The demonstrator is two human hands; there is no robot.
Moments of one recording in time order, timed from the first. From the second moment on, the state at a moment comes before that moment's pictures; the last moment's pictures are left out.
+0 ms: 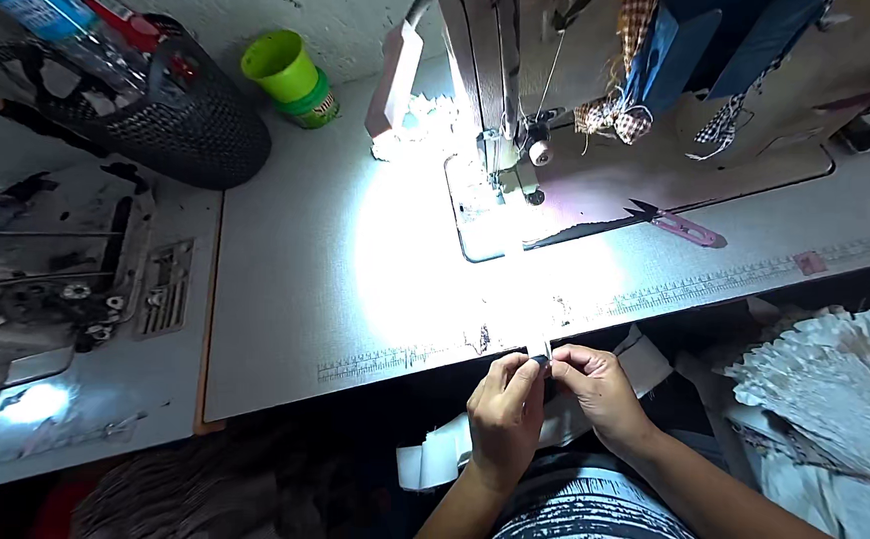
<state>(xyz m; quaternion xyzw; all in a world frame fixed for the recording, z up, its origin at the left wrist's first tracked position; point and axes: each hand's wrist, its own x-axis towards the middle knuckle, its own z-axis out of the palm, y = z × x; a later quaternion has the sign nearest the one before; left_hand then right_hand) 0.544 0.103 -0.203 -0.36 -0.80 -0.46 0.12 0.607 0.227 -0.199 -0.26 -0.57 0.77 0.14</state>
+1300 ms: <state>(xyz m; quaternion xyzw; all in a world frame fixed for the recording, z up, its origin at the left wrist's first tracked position) 0.455 0.110 -0.177 -0.55 -0.79 -0.26 0.06 0.601 0.260 -0.228 0.04 -0.87 0.32 0.38</state>
